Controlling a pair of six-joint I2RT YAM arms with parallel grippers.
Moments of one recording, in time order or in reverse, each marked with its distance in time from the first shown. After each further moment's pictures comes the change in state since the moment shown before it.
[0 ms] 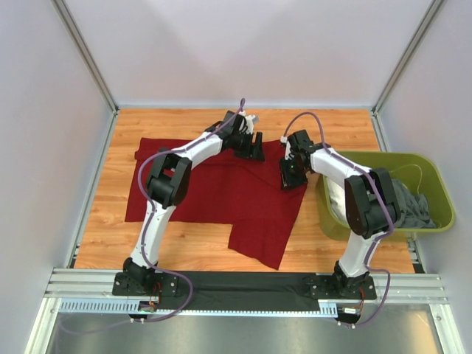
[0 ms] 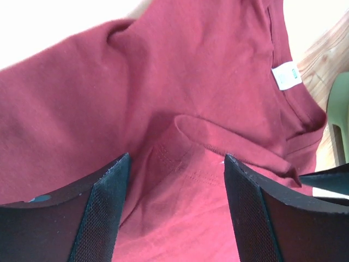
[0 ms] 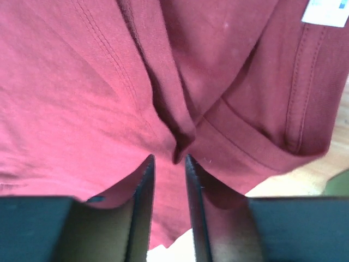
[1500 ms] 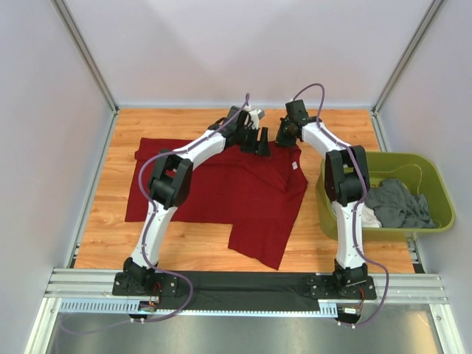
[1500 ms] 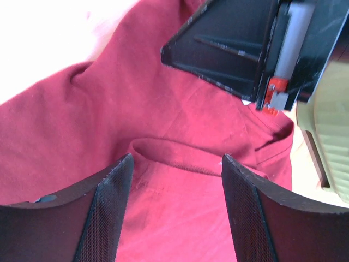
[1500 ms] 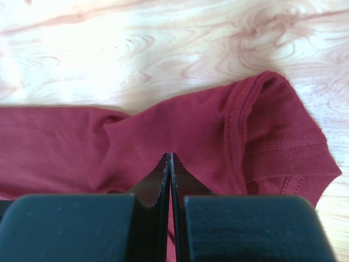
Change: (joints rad) left arm -0.026 -0.001 0.060 0.021 0.023 0.006; right arm -0.084 0.457 0.624 0.122 0.071 0.326
